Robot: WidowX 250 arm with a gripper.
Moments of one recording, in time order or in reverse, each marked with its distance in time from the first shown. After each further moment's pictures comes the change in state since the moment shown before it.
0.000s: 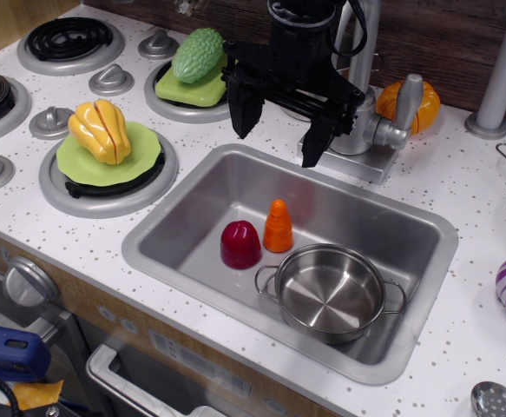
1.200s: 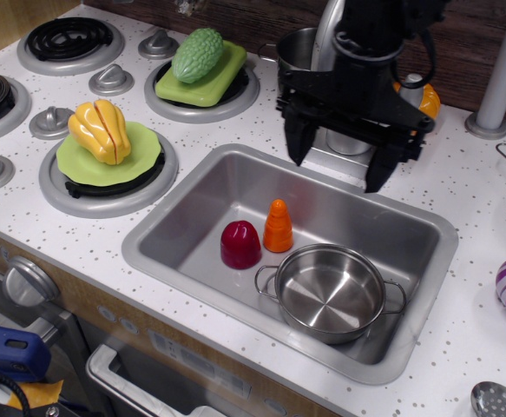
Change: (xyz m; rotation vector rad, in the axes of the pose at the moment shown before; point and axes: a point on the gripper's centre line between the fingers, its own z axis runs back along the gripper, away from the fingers) arm 0.004 -0.054 0.003 -0.039 -0.063 0.035
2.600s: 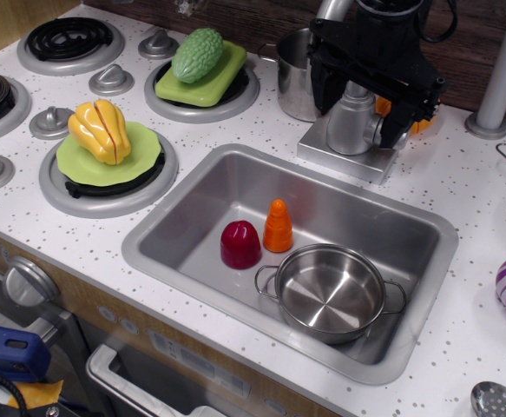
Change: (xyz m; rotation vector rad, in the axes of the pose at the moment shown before) arm 0.039 0.017 0.004 0.010 -0.074 -0.203
